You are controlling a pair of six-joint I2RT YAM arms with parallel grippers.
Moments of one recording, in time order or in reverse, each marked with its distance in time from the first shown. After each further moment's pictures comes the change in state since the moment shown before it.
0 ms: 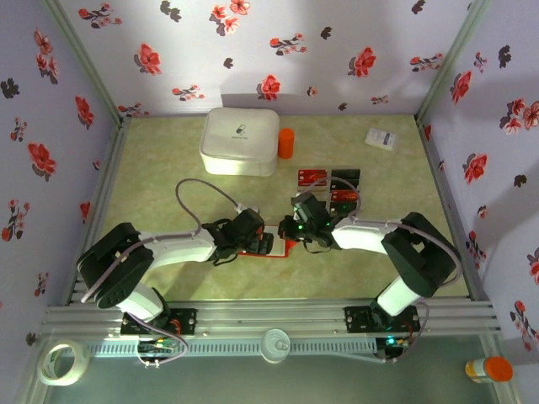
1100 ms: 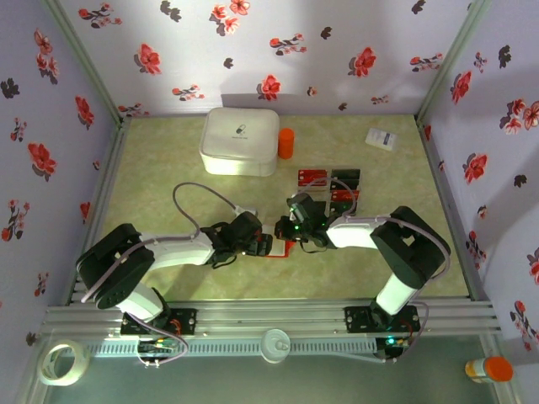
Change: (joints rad) left arm 0.000 -0.006 -0.054 0.085 -0.003 -0.018; right arm 0.009 0.076 0.009 0.077 -0.018 -0.009
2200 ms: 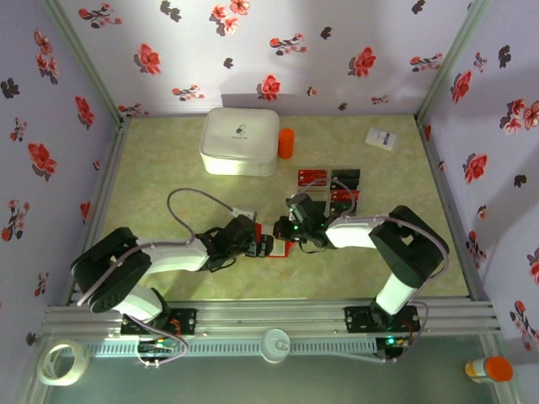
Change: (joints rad) left arm -0.001 -0.034 -0.097 0.183 0.040 -0.004; right arm 0.005 0.007 0.000 0.017 -0.015 0.026
